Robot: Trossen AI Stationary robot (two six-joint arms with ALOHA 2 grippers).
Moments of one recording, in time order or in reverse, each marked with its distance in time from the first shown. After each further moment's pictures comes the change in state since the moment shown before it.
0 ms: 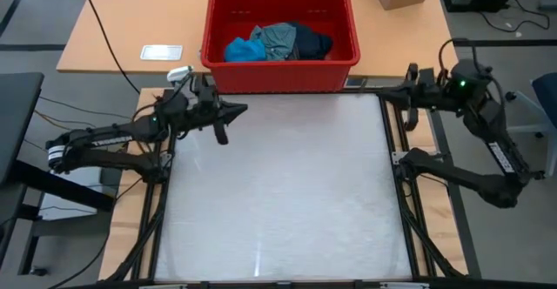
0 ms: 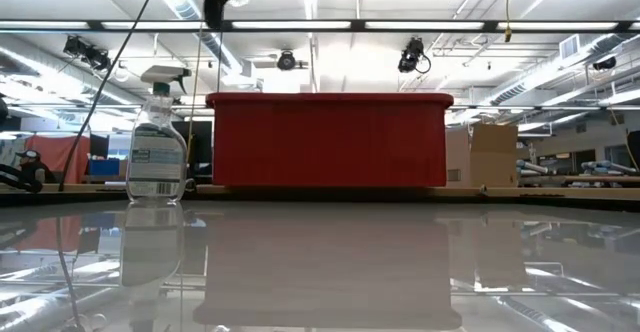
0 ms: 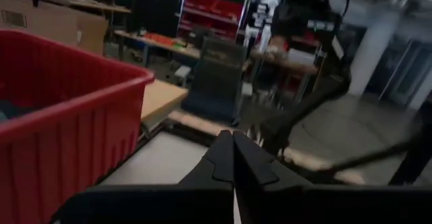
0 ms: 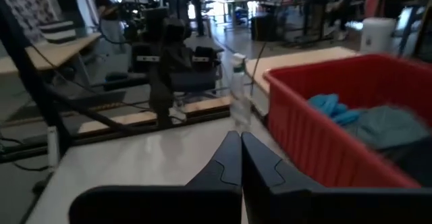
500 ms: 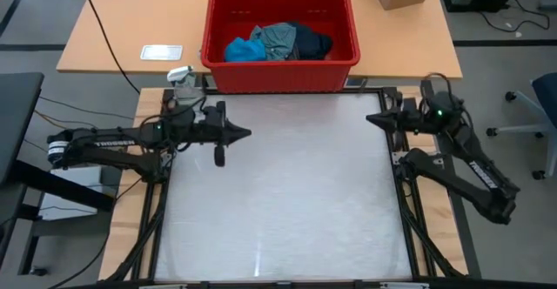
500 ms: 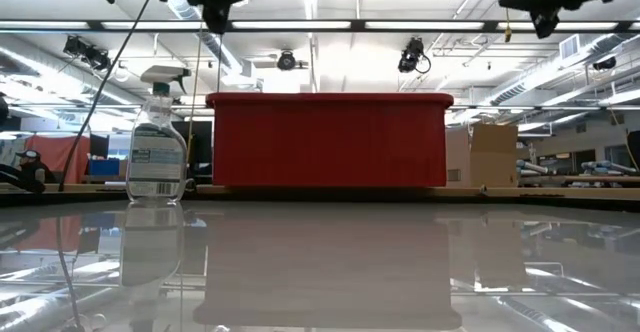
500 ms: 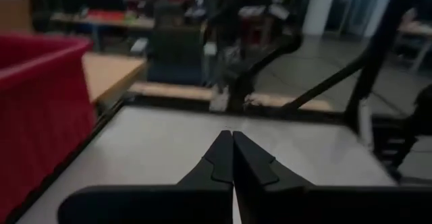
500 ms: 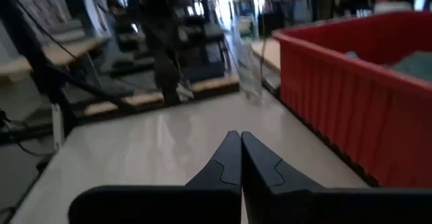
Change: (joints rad) left arm -0.112 -0.013 -0.094 -0.026 0.102 0.191; right arm 0.001 -0.308 -0.518 0.205 -0.024 0.058
